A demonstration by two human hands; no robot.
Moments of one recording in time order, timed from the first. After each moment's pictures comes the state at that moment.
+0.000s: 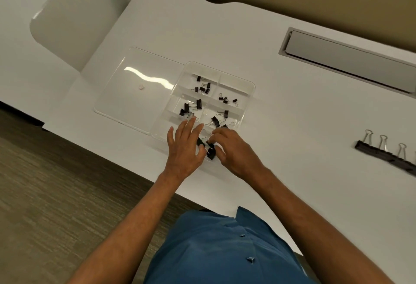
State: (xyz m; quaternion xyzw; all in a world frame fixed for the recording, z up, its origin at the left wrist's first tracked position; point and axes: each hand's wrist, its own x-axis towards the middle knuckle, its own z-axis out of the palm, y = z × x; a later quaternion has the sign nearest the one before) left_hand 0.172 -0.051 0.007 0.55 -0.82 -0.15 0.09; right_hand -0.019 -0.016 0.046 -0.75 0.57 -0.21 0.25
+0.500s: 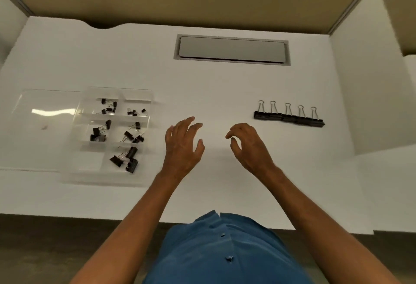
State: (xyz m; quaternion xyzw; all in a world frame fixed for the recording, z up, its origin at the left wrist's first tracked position) left_hand -0.056 0.017 0.046 0.39 -0.88 -0.19 0.19; right_hand -0.253 0.132 0.057 -0.56 0.76 -0.30 0.15
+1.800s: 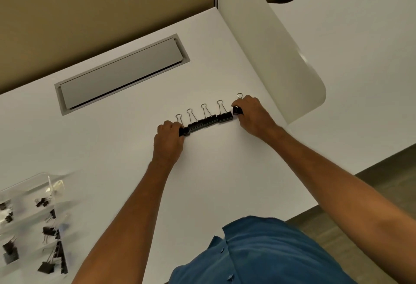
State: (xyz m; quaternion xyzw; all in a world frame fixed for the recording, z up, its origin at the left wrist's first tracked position) left_hand -0.319 0.009 -0.010 0.29 -0.94 -0.17 -0.02; right_hand -0.530 0.216 -0.002 -0.37 0.89 -0.23 0.16
